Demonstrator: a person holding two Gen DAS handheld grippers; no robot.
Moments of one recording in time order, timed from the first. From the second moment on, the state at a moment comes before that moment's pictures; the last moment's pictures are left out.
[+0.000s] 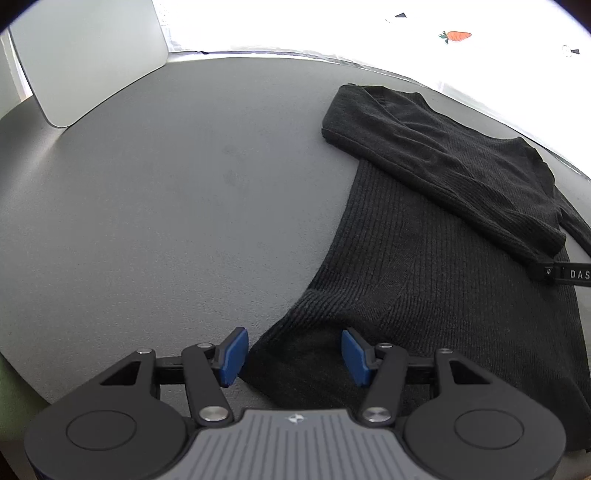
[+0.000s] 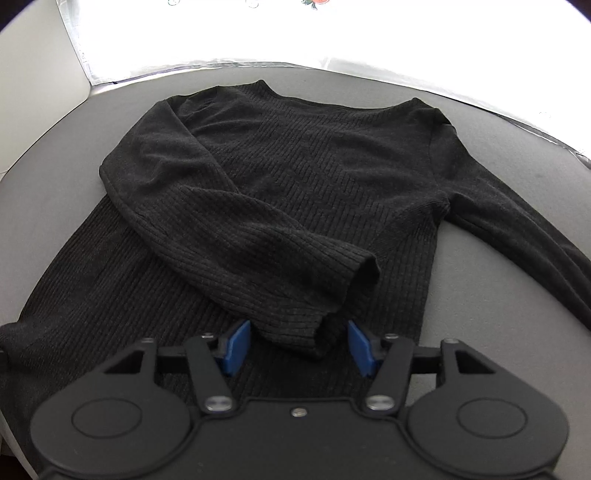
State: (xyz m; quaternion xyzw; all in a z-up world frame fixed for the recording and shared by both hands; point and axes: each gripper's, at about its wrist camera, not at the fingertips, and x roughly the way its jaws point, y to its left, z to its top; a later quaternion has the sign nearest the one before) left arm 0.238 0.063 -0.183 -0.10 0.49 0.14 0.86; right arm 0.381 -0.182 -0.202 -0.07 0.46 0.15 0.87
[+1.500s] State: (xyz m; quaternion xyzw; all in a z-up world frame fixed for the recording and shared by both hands) left arm 0.255 -0.075 -0.149 0.06 0.49 -0.07 0.86; right arm 0.395 -0.354 -0.143 -0.02 0.40 -0.04 0.92
